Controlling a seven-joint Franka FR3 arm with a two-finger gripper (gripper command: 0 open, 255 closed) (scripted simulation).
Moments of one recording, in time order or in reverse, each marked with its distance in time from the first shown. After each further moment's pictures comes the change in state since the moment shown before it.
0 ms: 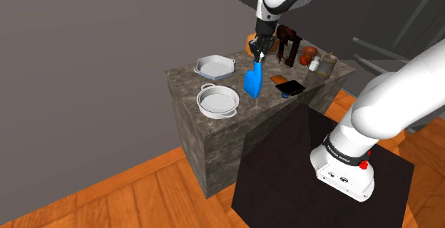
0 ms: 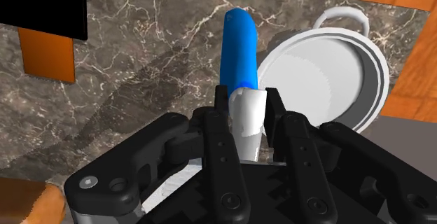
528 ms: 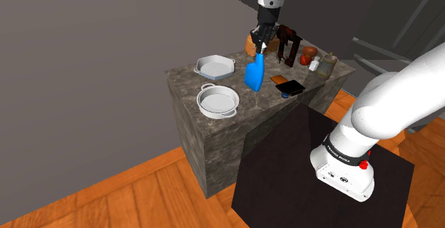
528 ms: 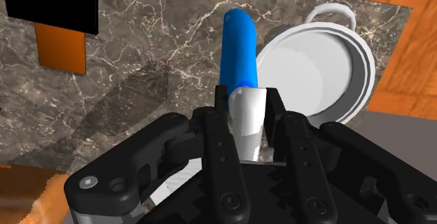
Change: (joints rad) arm 0.001 -0.035 0.004 0.079 0.000 -0.114 0.002
